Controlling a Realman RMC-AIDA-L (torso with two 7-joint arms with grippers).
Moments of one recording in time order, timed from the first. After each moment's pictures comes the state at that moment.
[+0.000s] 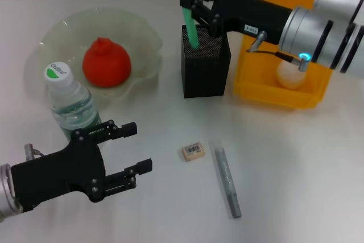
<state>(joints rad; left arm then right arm) -0.15 -2.07 1.15 0.65 1.48 1.64 -0.94 0.68 2.09 -1.30 -0.44 -1.08 -1.09 0.98</state>
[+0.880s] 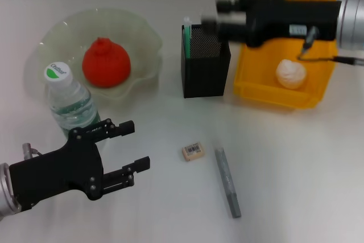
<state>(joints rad) -0.15 -2.07 1.14 0.64 1.48 1.63 -0.93 0.39 2.08 -1.29 -1.32 -1.79 -1.23 1.98</state>
